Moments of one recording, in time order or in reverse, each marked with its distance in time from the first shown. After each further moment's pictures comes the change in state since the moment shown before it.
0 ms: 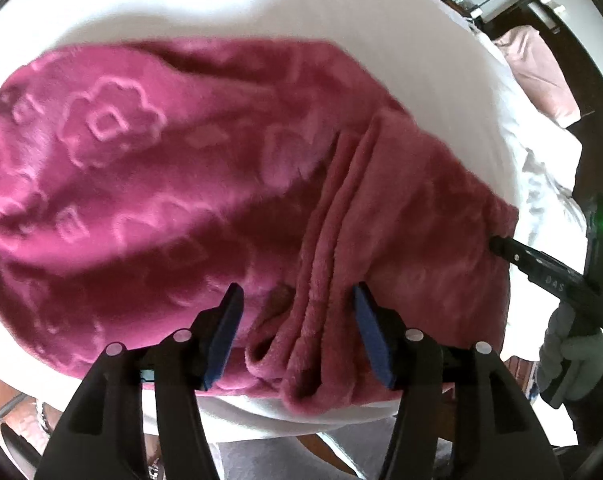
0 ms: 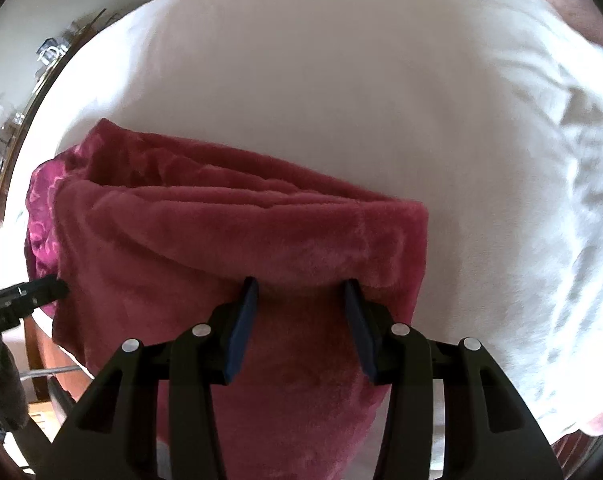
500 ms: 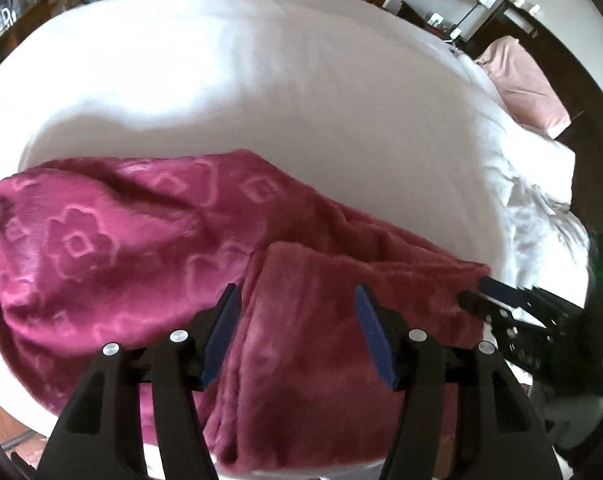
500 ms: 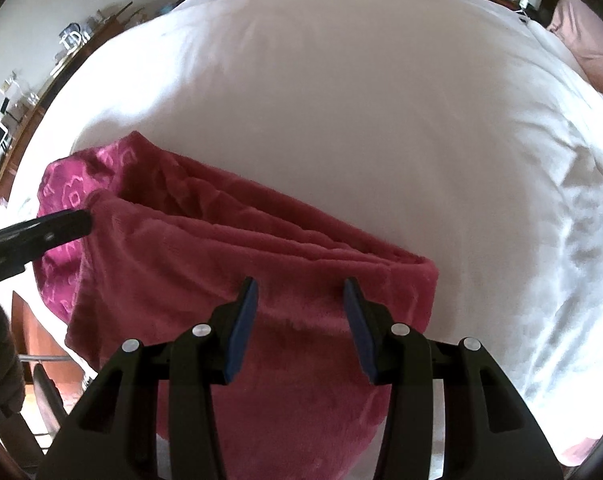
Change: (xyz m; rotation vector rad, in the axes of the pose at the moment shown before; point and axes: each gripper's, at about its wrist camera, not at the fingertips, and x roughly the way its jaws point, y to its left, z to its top) left arm -0.003 -0.057 0.051 0.067 -0.135 0.037; right arm -0.011 0.028 0.017 -0.101 -0.051 -0.012
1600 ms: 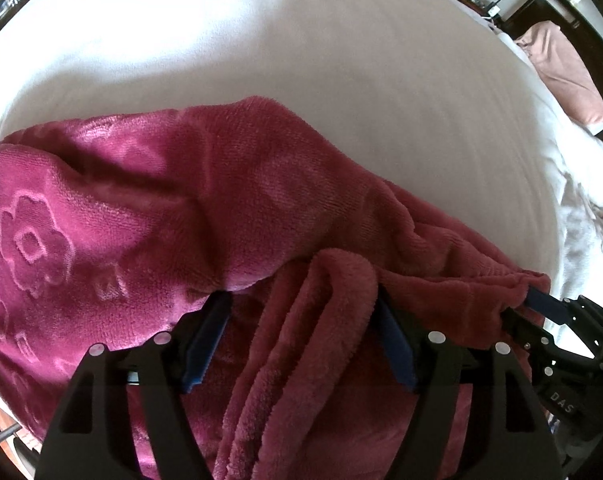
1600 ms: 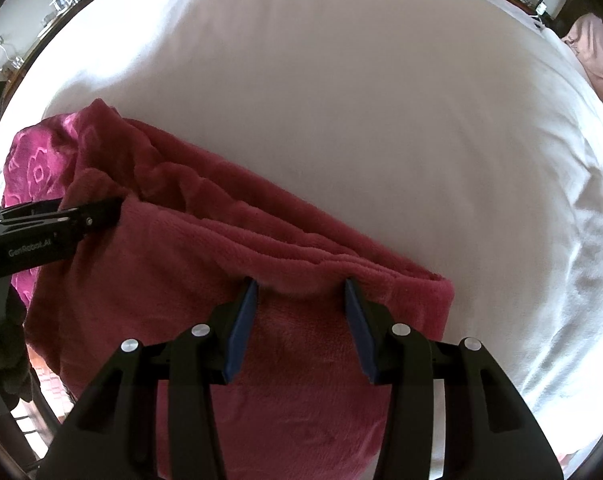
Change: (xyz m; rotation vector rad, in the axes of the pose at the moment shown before) left arm 0.082 -0.001 0.025 -0.040 0.120 0.077; right arm 0.060 0.047 0.033 -0.067 0.111 -0.084
